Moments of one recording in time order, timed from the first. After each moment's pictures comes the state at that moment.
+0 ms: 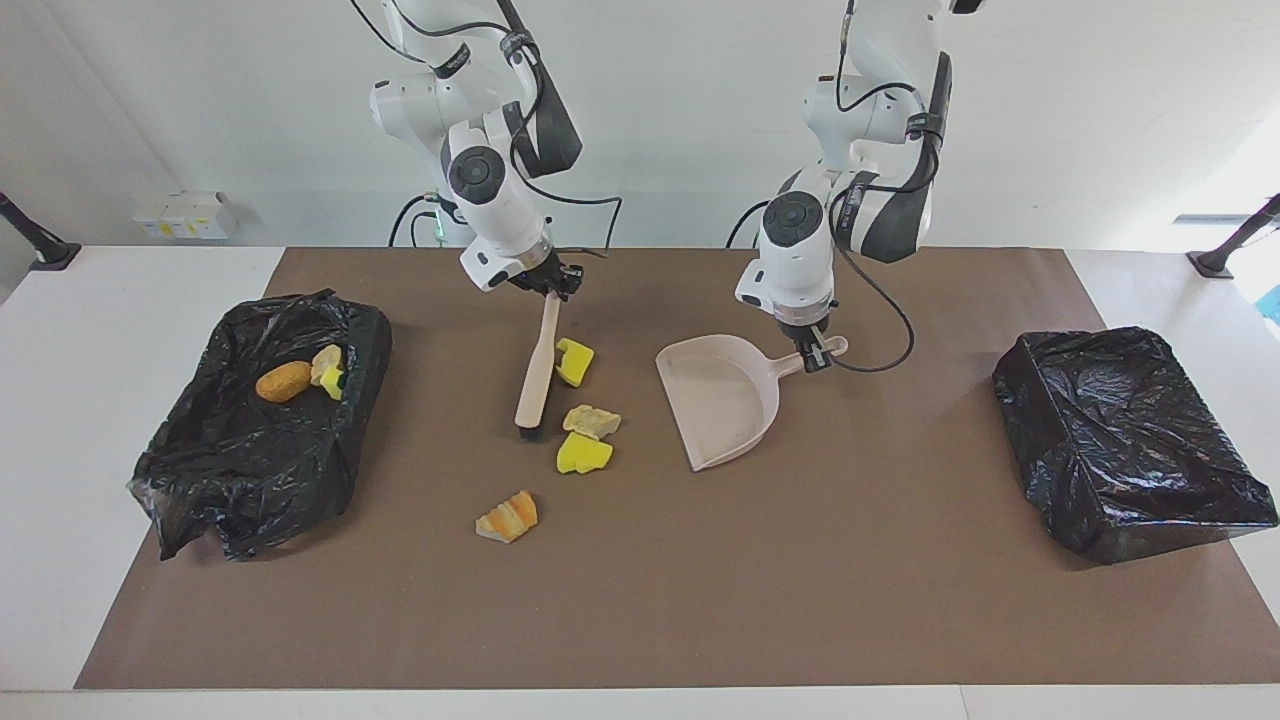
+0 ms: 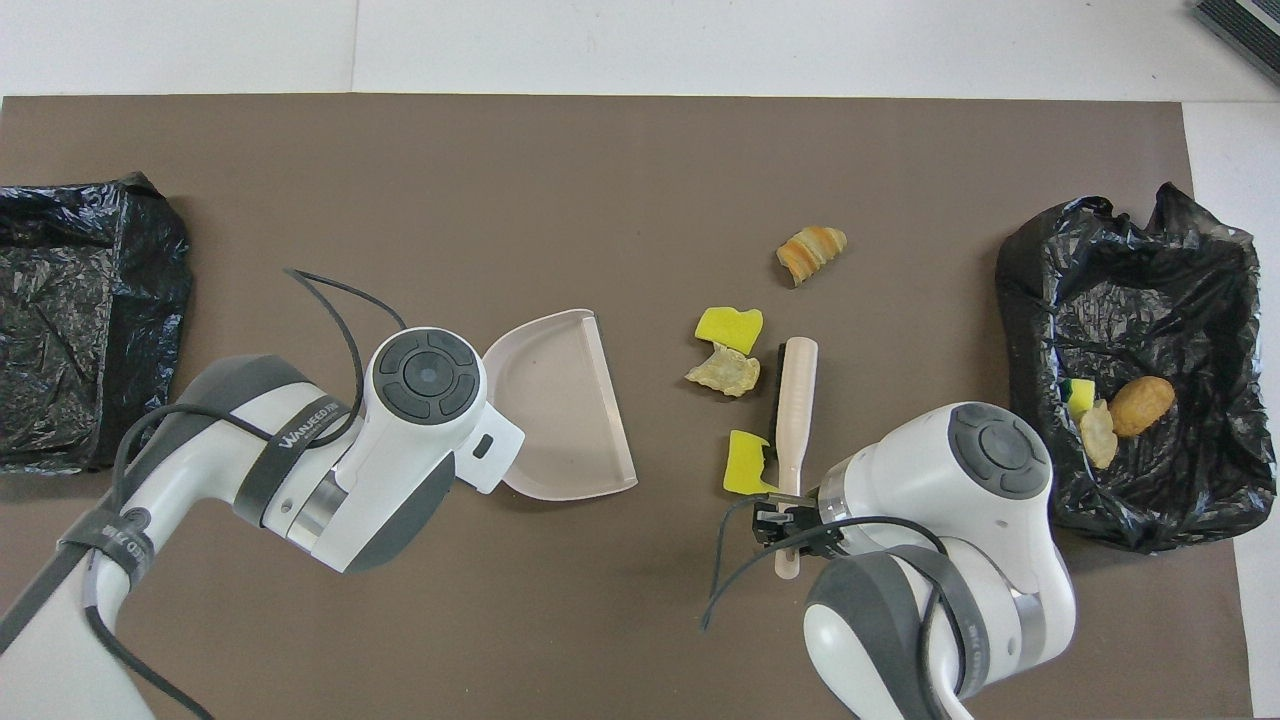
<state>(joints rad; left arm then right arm) -0.31 0.12 -0.20 -2.09 0.27 1.99 0.74 0.18 -0.13 0.23 -2.35 0.40 2.04 0.41</state>
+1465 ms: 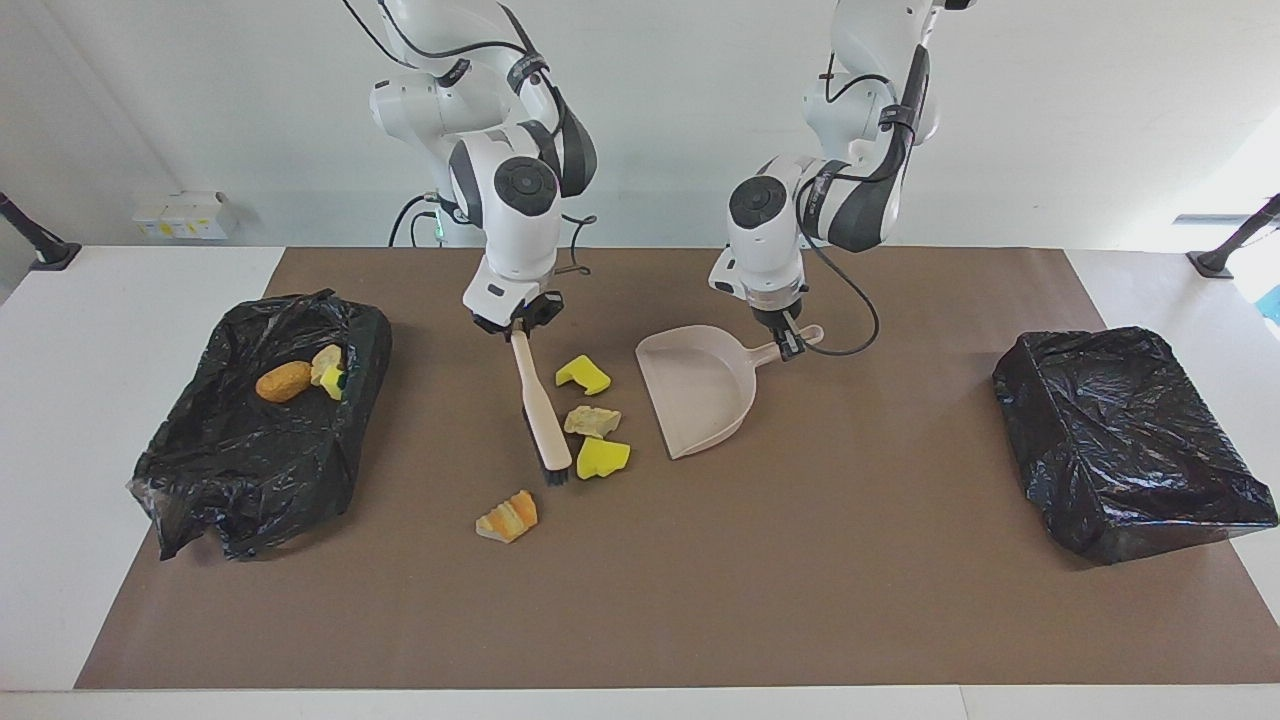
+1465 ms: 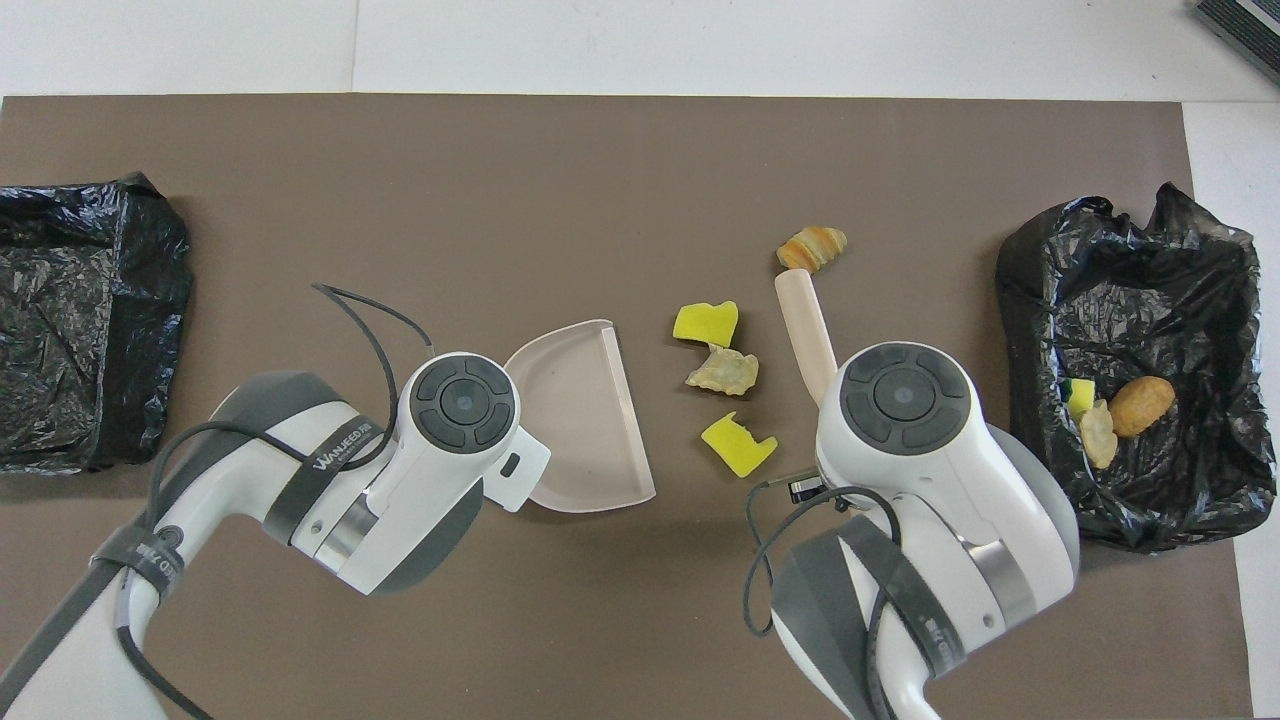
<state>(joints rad) -0.42 0.09 -0.21 -2.13 0.27 2.01 0.61 0.18 0.10 0.23 -2.07 -0.14 1.97 0.14</state>
